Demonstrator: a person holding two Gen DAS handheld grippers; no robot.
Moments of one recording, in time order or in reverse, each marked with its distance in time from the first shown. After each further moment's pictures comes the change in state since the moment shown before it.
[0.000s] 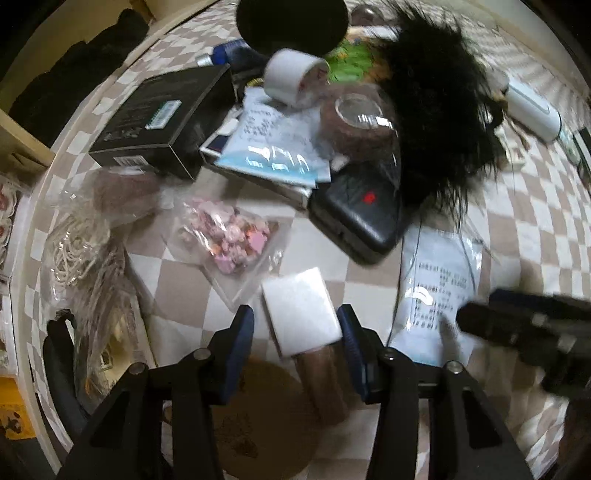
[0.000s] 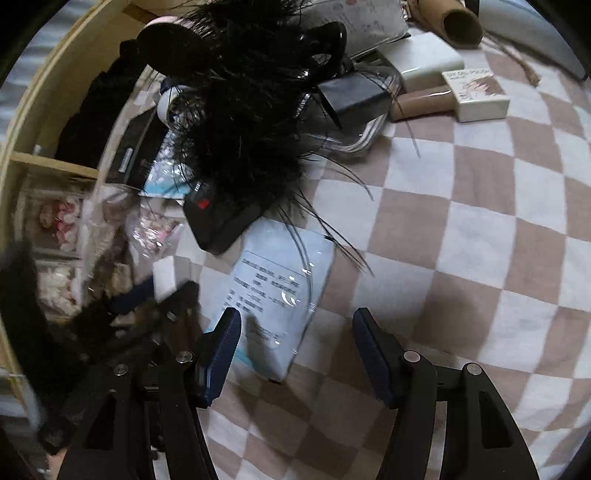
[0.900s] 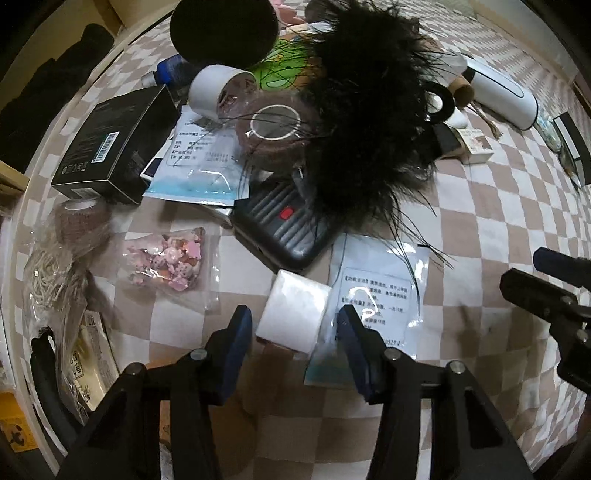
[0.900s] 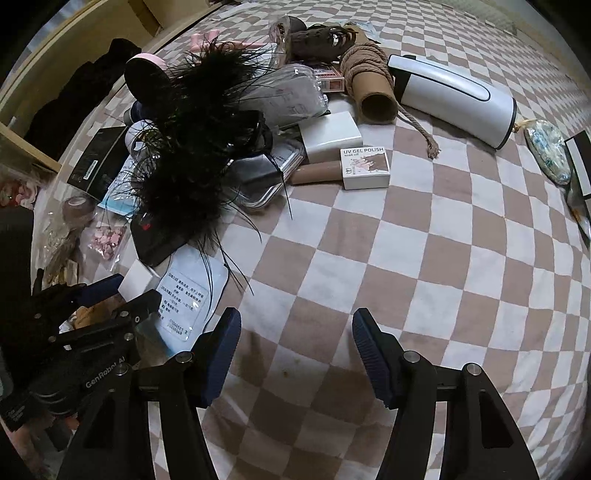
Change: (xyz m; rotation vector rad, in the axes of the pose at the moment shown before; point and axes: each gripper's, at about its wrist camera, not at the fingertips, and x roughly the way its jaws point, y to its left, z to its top) left arm -0.004 -0.042 0.019 0.031 0.032 -0.051; right arm -0.058 -0.009 -0.005 -0.148 -0.131 -0.353
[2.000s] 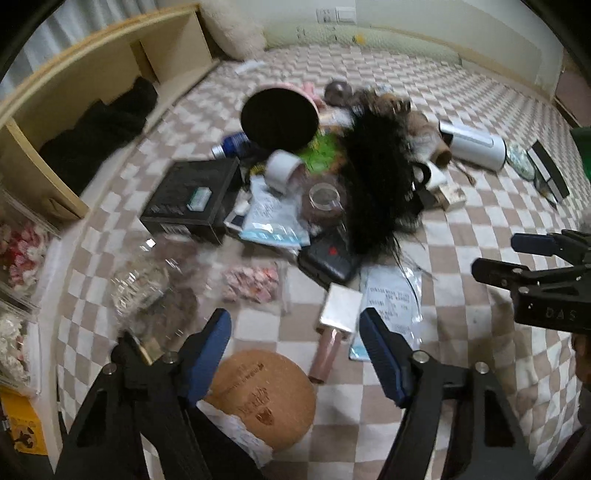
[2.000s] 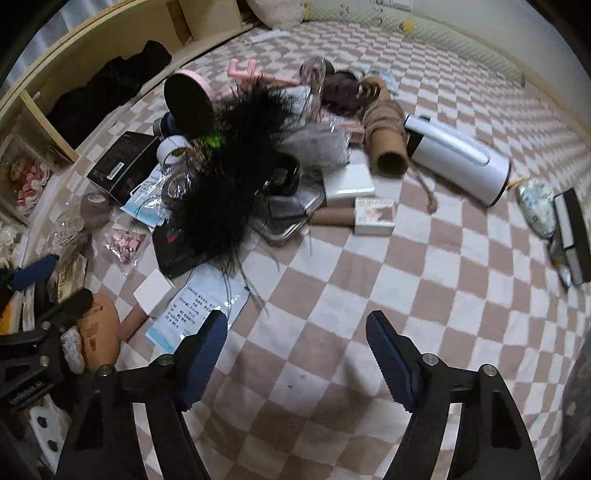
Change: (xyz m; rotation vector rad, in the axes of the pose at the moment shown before) left arm -0.078 0.031 -0.034 0.012 -0.234 0.021; right arm -0.024 0.023 -0.001 -0.116 -0.110 -0.042
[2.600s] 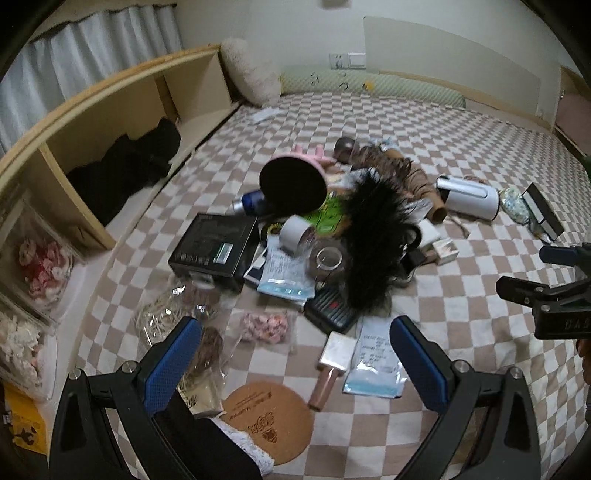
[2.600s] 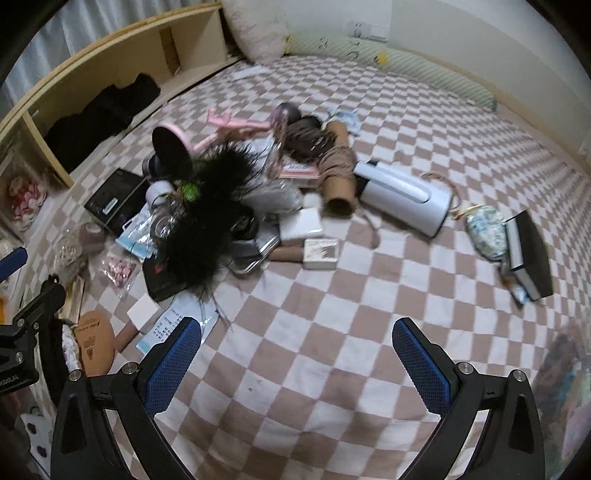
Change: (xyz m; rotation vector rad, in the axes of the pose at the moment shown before) left arm -0.047 0.003 0.013 -0.044 -0.184 0.057; right arm -0.049 -0.024 0.007 -0.013 -0.113 -0.073
